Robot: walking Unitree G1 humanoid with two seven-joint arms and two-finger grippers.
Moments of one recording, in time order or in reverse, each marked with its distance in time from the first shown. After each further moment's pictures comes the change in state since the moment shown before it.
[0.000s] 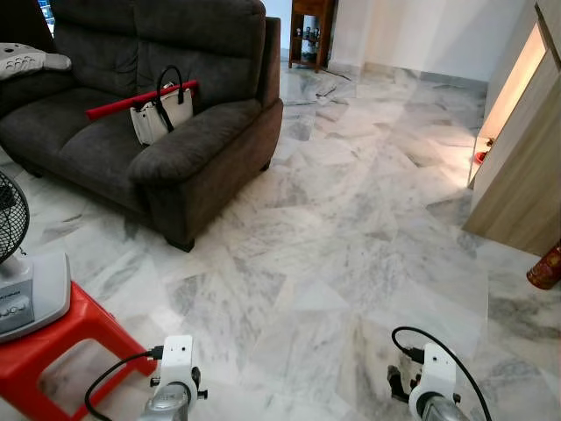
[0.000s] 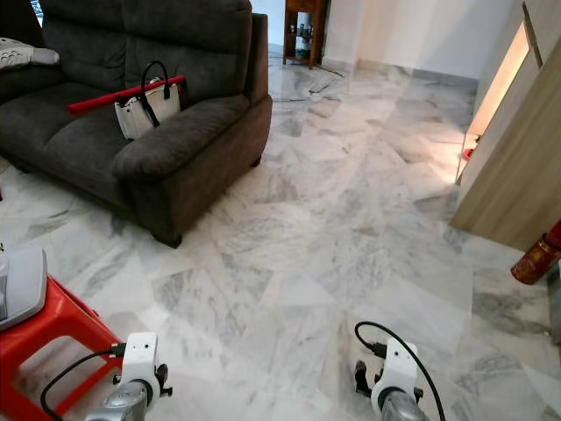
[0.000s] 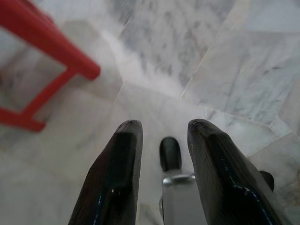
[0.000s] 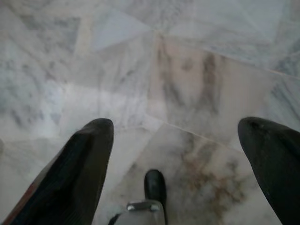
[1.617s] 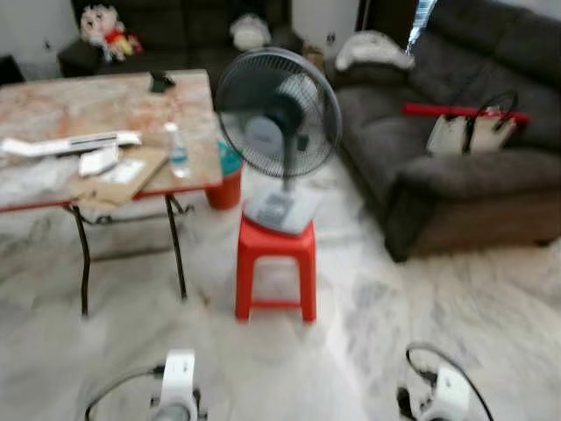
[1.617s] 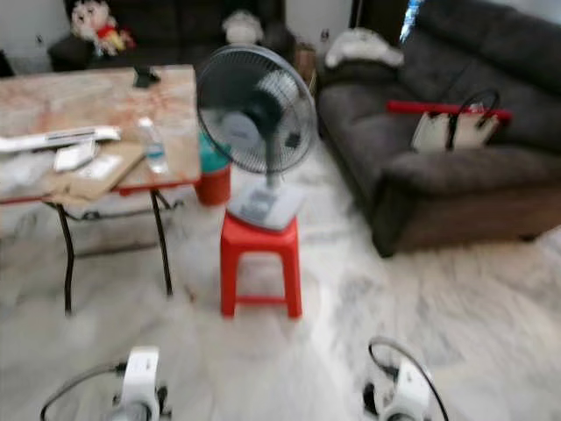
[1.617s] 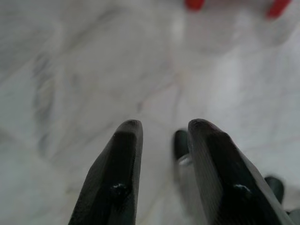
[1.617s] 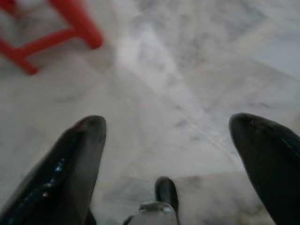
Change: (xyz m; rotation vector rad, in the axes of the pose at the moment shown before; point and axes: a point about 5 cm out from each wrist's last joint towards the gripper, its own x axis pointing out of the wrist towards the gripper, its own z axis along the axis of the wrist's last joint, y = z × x) left arm -0.005 0.007 -0.023 0.043 0.061 -0.001; right arm -0.003 -0.001 -0.014 0.092 0.006 -0.009
